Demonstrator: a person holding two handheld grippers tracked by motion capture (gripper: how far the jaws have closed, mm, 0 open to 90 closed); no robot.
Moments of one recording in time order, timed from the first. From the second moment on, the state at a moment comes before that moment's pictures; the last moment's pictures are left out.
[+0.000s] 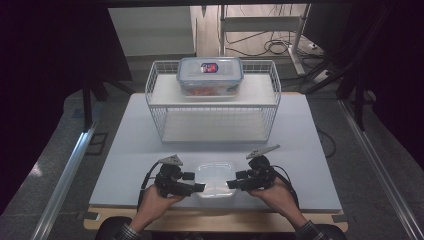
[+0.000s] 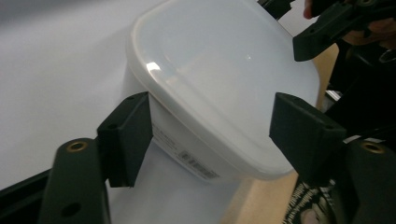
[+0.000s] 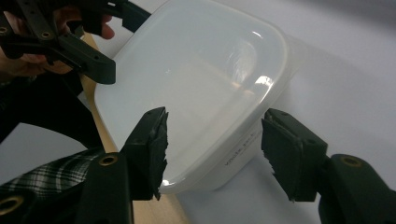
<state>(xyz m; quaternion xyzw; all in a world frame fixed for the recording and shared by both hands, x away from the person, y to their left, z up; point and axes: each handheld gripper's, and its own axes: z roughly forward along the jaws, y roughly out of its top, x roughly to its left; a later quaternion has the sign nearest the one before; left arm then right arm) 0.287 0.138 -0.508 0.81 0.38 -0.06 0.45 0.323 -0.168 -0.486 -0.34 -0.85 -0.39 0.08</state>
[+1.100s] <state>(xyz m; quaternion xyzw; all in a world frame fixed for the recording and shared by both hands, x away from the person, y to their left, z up) 0.286 0.150 -0.479 0.76 0.44 0.02 0.48 0.312 -0.168 -0.454 -0.38 -0.82 -0.44 -0.02</state>
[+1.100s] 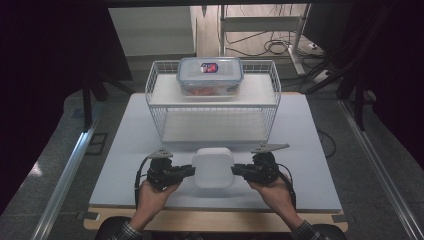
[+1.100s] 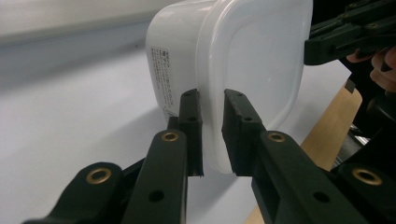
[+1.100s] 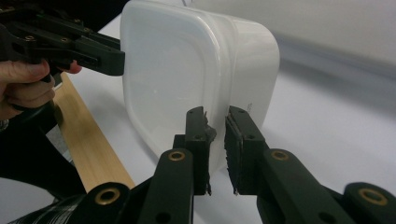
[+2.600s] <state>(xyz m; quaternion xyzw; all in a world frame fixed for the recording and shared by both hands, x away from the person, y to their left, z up) 0.330 0.158 -0.319 0.75 0.39 0.16 0.51 0.361 -0.155 -0.309 -0.31 -0.78 -0.53 -0.13</state>
